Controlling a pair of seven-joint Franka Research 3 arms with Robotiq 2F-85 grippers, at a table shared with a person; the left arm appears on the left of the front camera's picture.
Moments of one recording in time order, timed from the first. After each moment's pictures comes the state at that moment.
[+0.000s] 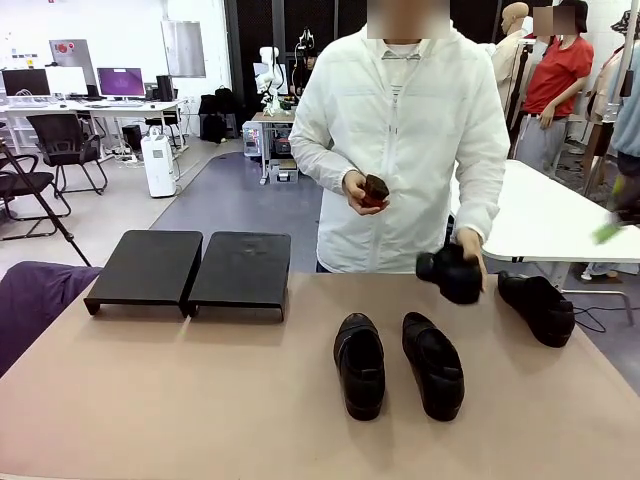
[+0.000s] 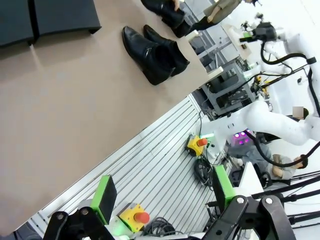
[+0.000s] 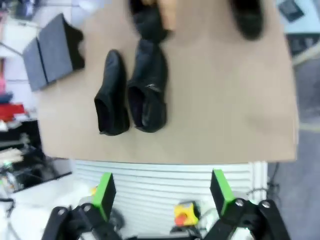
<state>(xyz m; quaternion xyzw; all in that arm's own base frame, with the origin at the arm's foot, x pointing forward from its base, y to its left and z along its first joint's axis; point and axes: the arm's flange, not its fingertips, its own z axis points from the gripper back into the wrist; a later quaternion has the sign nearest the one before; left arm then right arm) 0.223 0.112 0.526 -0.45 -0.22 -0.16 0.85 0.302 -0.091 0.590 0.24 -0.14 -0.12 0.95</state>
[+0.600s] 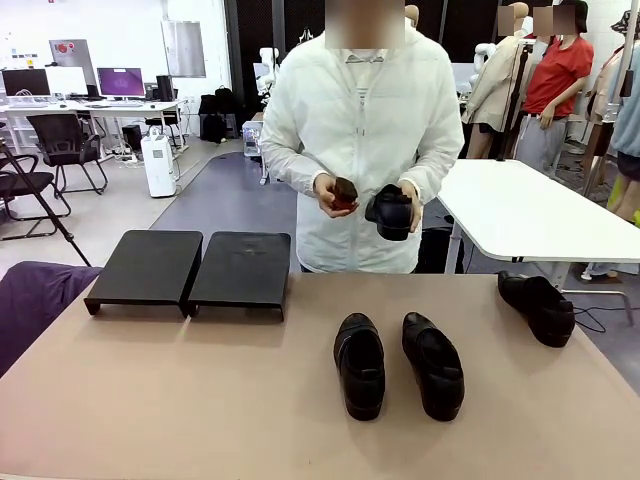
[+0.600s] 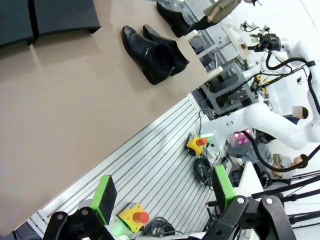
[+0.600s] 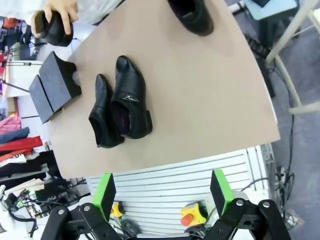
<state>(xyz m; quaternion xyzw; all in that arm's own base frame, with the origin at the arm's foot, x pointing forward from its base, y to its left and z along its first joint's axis) 0.221 0.112 0.526 -0.45 -0.22 -0.17 0.85 0.261 -0.164 0.580 0.27 -0.15 -0.21 0.93</state>
